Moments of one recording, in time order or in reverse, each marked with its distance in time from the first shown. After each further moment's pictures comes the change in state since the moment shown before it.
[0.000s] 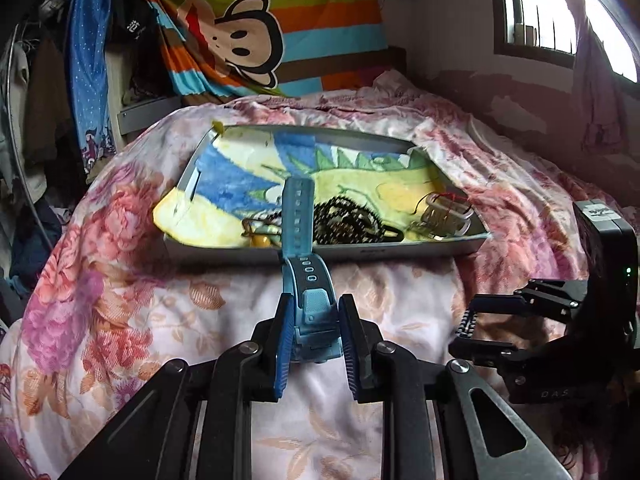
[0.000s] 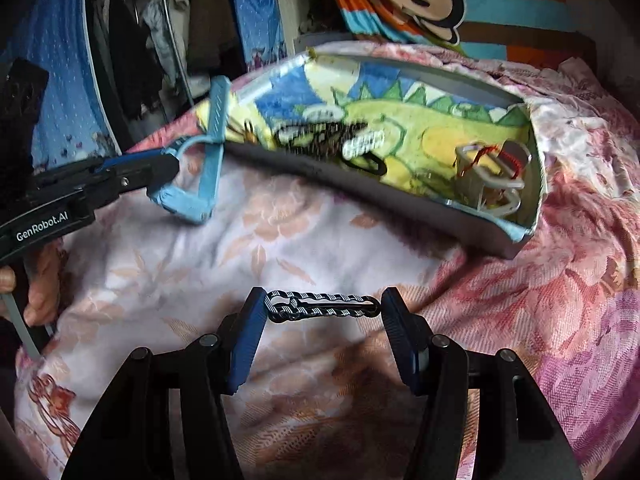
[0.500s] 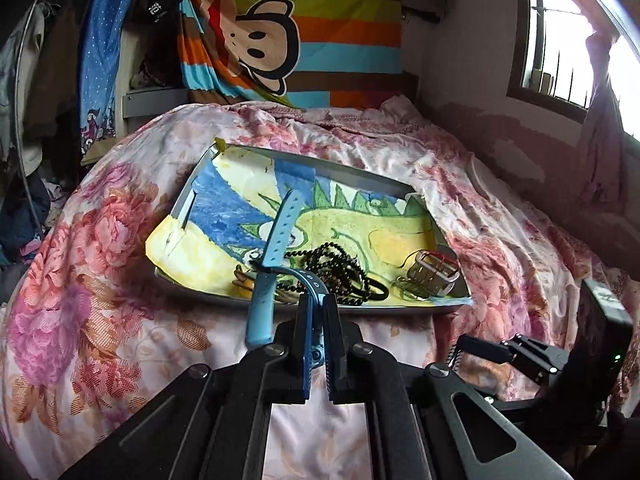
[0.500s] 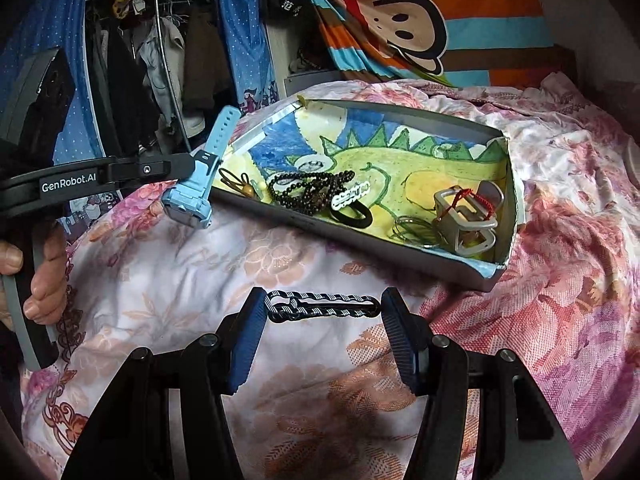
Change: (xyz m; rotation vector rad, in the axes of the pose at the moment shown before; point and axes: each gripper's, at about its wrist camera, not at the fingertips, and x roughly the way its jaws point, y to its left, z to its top) left arm 0.001 0.011 0.036 -0.142 -0.025 -0.059; right arm -0.016 -0.003 0.008 0.029 -0.126 -0.021
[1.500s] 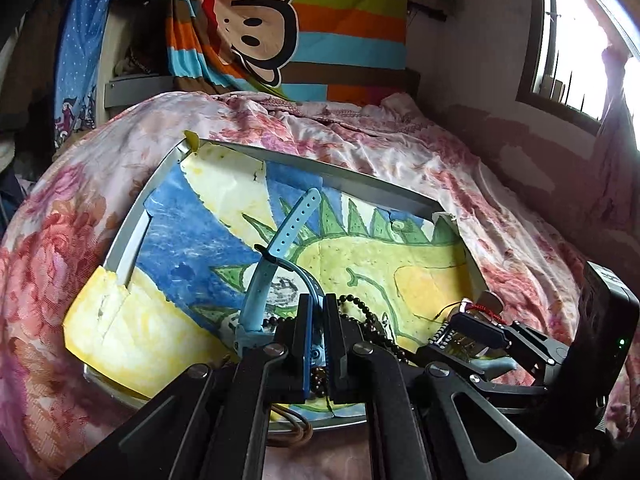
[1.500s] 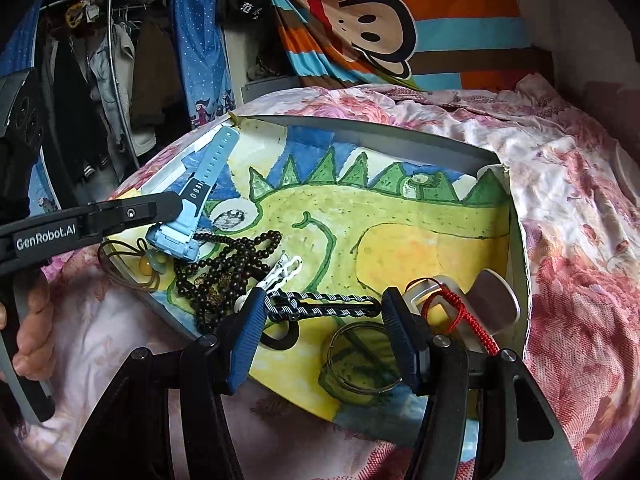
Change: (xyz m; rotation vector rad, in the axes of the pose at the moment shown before) left arm 0.097 0.016 0.044 -0.024 0.018 -0.044; right arm 0.087 -0.035 0.059 0.042 -0.023 -0.124
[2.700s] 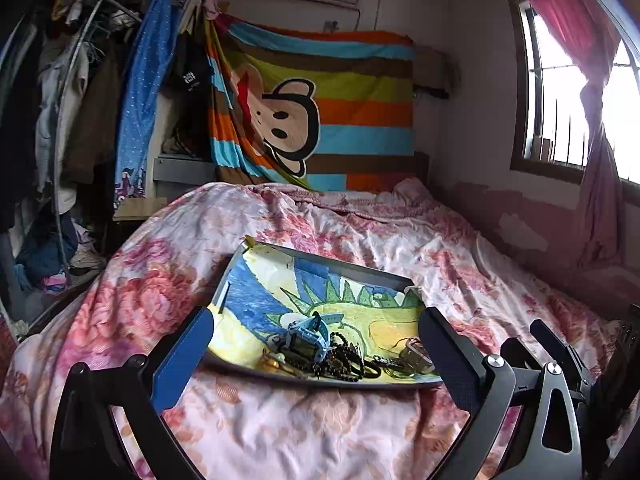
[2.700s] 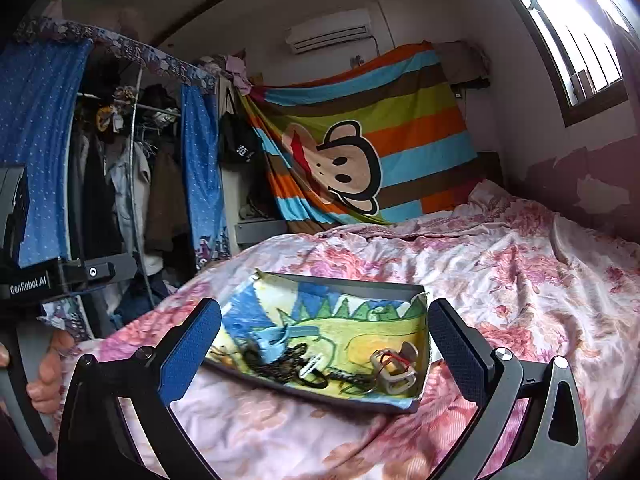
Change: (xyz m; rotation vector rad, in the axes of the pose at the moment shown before) left arm -0.183 -0.027 -0.028 -0.027 -0.332 0.096; right arm -0.208 0.035 -0.026 0.055 -0.526 -0.092
